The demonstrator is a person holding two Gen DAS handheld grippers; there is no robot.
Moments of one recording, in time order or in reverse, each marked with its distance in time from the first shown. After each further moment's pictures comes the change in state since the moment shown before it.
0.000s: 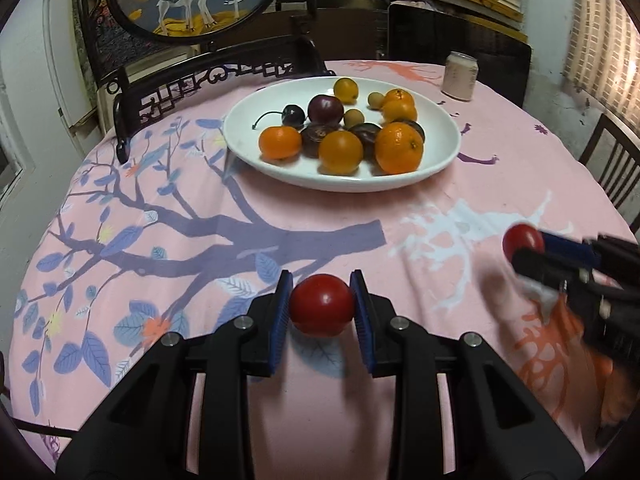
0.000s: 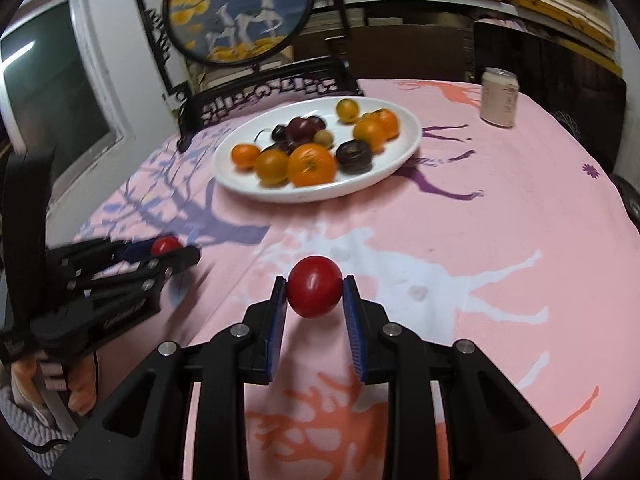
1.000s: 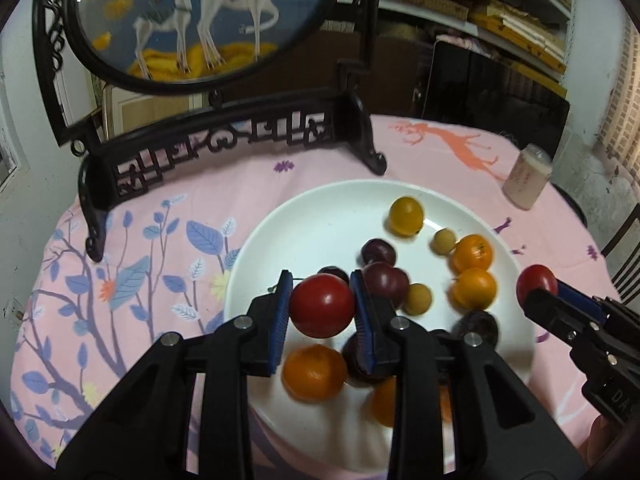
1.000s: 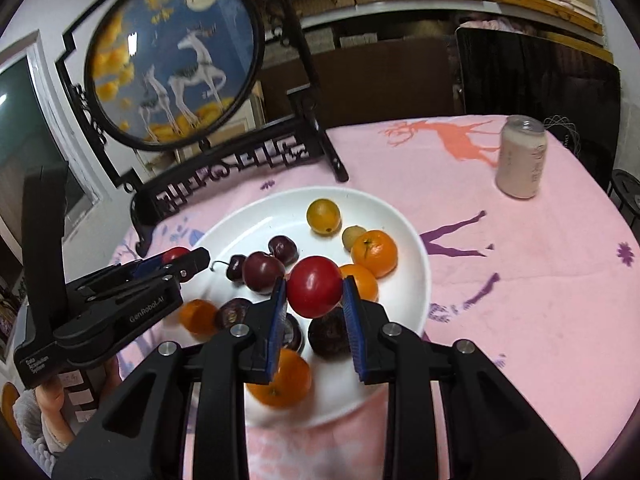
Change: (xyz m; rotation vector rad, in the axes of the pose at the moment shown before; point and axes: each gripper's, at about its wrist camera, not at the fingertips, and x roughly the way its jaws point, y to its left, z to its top) left arm 0.092 0.045 0.152 -0.128 -0.040 0.015; right arm 0.079 -0.035 0.143 0.130 -0.067 -0.016
